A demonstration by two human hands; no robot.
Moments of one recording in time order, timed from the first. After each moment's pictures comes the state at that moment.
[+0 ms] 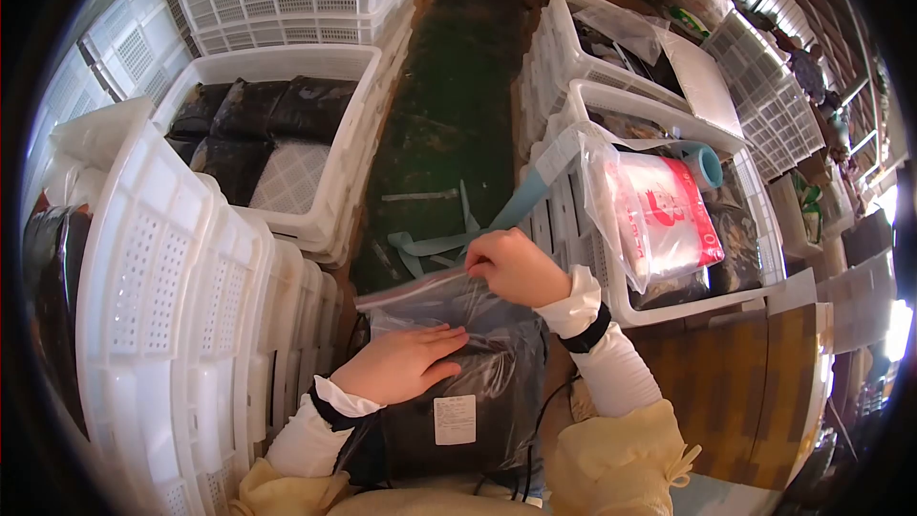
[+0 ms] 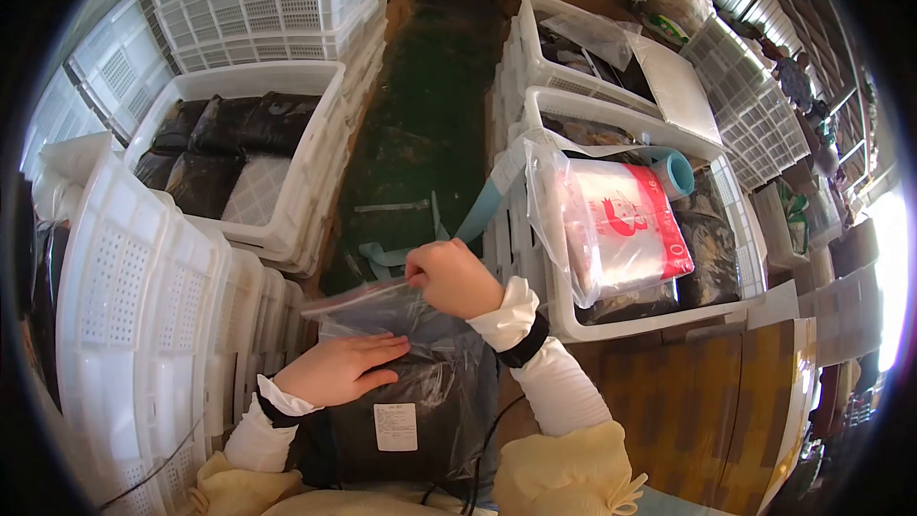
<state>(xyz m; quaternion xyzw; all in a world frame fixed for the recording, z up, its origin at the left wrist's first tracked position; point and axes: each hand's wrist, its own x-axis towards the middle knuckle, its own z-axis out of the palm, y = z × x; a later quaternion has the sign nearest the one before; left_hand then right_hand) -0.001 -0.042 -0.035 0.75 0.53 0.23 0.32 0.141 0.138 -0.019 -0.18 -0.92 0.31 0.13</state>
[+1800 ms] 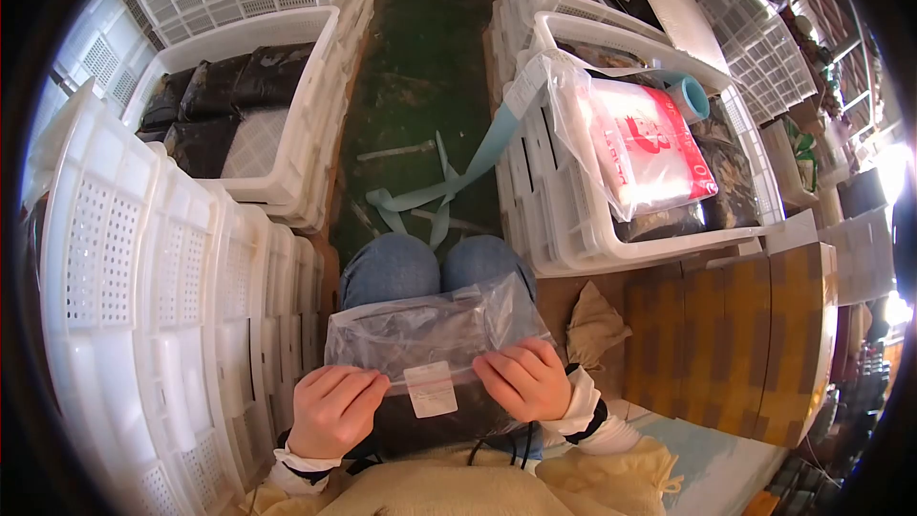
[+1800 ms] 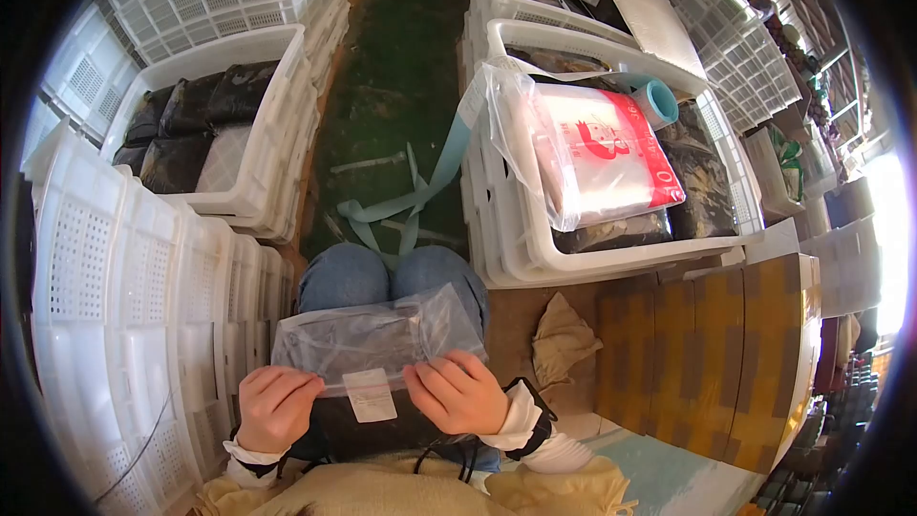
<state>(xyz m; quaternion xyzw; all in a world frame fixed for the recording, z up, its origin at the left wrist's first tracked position) 0.021 -0.136 -0.011 0.75 0.58 0.32 0.00 0.253 -0.022 -0.020 -0.12 -0.96 -0.01 0.26</state>
